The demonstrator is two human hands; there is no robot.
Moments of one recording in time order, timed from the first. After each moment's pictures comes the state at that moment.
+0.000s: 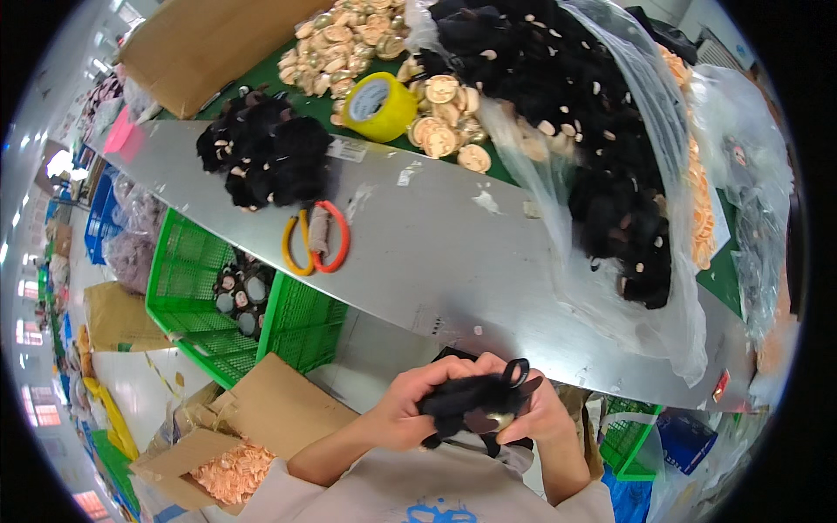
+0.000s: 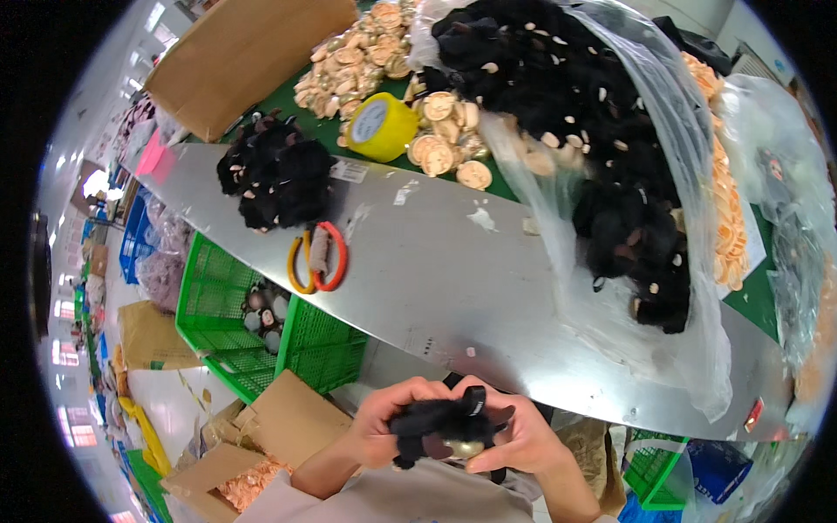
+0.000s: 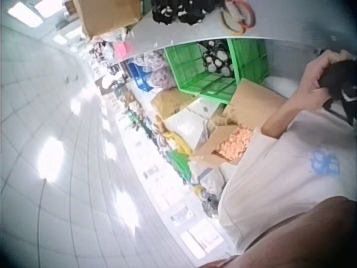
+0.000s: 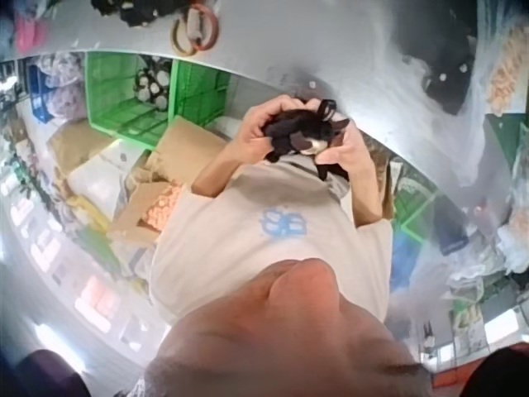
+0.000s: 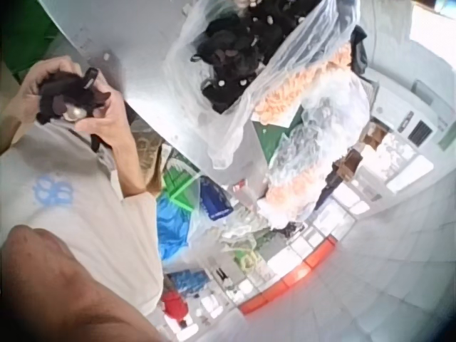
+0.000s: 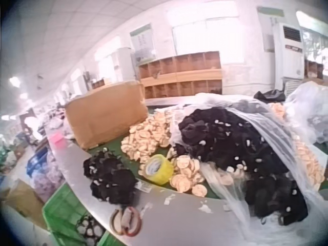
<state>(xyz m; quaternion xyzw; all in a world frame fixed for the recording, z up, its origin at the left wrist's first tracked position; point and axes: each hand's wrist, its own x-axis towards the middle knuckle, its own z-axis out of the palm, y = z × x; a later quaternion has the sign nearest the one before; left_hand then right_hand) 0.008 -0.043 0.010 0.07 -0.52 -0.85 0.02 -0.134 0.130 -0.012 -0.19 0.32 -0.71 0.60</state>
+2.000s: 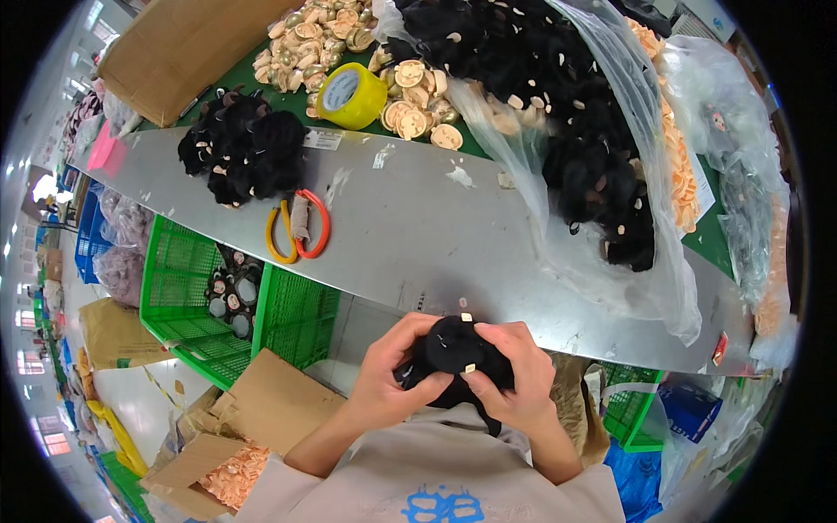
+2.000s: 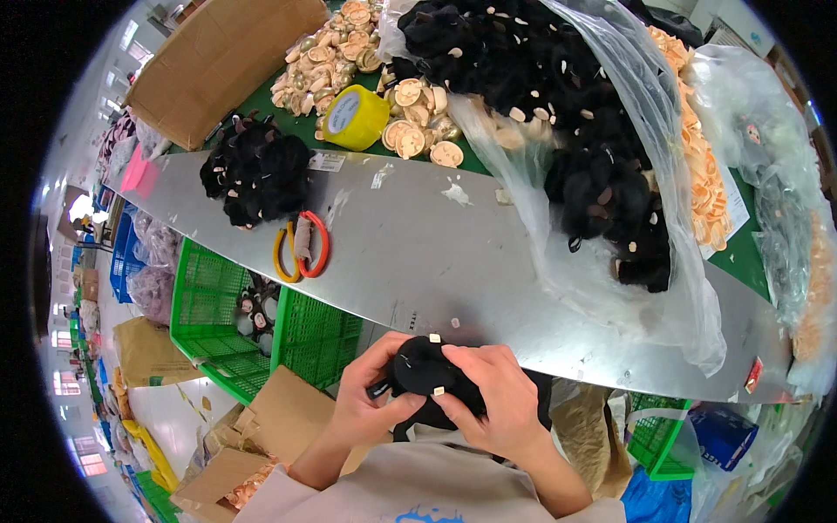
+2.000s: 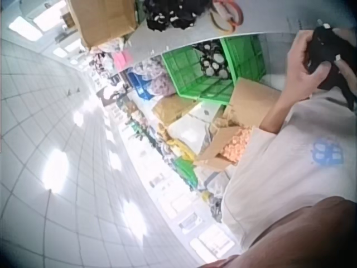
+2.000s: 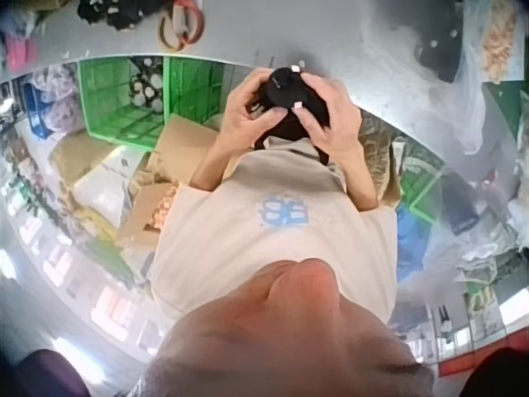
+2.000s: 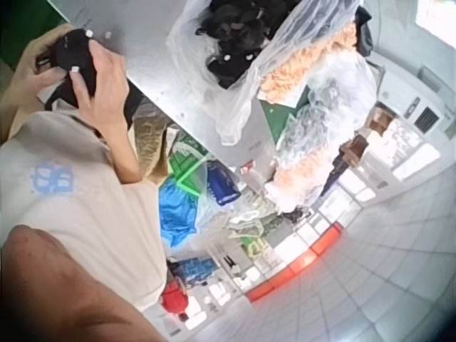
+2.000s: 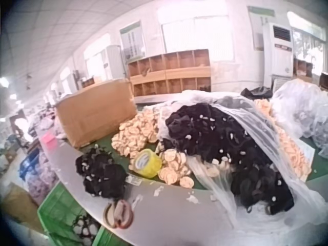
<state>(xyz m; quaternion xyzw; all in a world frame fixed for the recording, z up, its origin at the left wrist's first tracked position) 0.006 -0.044 0.014 0.11 -0.65 -0.74 0.09 -0.112 0.116 0.004 -0.45 0.70 -0.55 0.04</state>
